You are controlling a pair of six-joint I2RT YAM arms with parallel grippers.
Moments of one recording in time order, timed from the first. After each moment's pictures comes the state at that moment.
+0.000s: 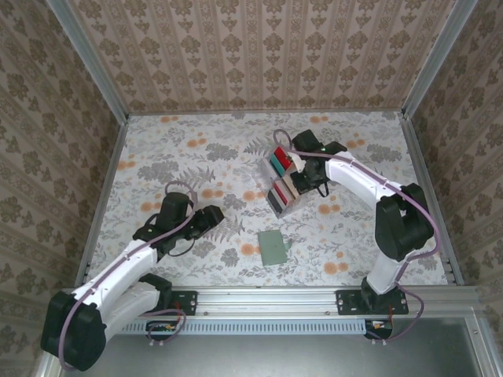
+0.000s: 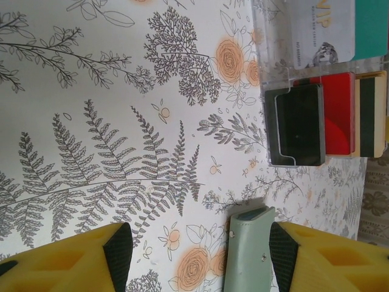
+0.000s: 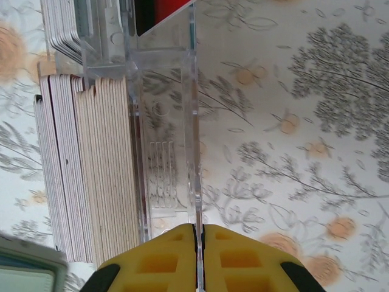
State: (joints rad) left arm -0.47 0.91 0.44 -0.29 0.33 -0.92; right arm 0.43 1.74 1.37 -0.88 0.03 0.03
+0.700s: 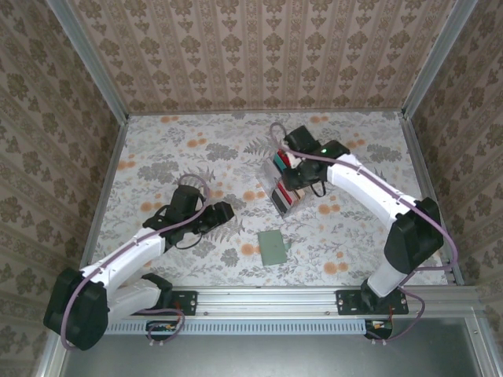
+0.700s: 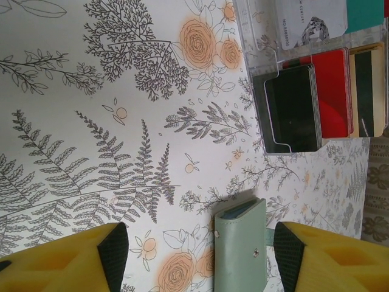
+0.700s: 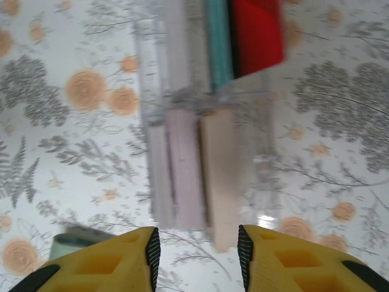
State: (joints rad) left arm -0.54 1.05 0.51 -0.24 0.34 -0.88; right arm 0.57 1.64 1.45 -0.95 0.08 0.18
